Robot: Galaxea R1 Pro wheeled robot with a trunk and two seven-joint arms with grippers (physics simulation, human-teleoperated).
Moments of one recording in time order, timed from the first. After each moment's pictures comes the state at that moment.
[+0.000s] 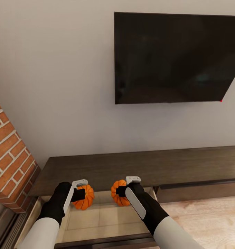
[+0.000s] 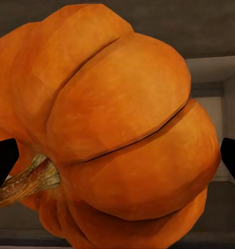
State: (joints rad) left arm -0.61 -0.10 0.25 -0.83 -0.11 0.88 -0.03; right arm -0.63 0.17 0.49 -0.85 -0.63 0.67 -0.52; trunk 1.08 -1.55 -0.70
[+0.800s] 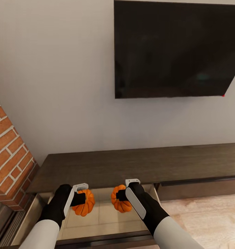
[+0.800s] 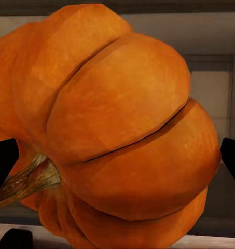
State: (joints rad) left arm -0.59 -0.10 0.24 -0.81 -0.11 0.92 -0.03; right arm -0.63 0.17 0.49 -0.85 -0.63 0.79 -0.52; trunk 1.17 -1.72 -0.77
